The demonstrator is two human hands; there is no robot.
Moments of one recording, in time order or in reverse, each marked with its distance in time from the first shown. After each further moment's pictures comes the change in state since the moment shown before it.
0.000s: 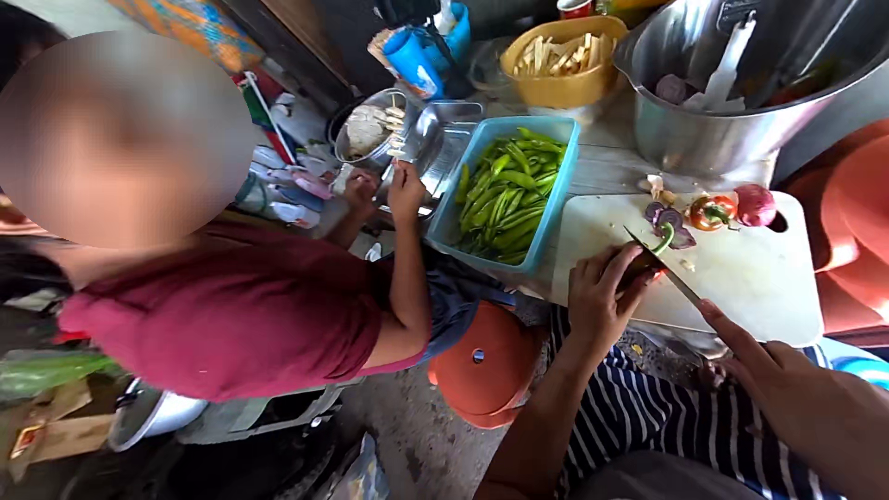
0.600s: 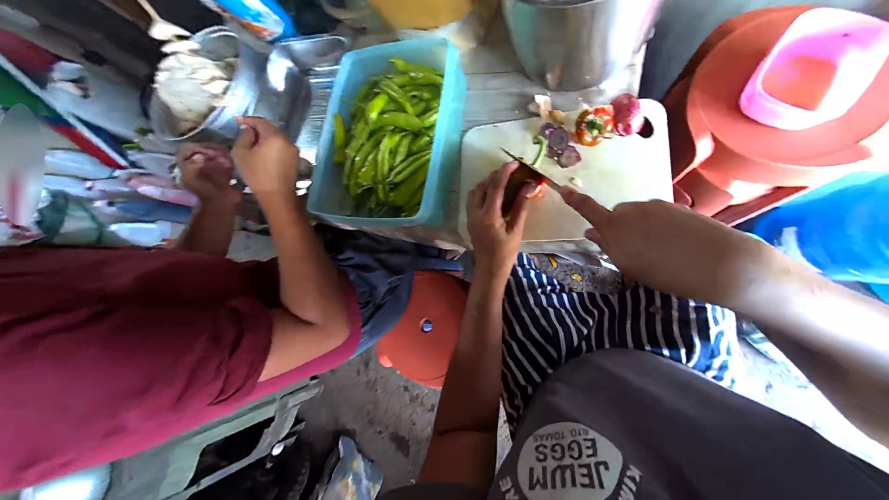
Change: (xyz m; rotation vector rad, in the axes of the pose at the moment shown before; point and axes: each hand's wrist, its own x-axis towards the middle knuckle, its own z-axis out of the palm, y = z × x) left_hand 0.011 -0.016 -0.004 -0.036 -0.071 -0.011; right_hand 0.035 -0.001 -0.033 0.022 -0.261 -0.027
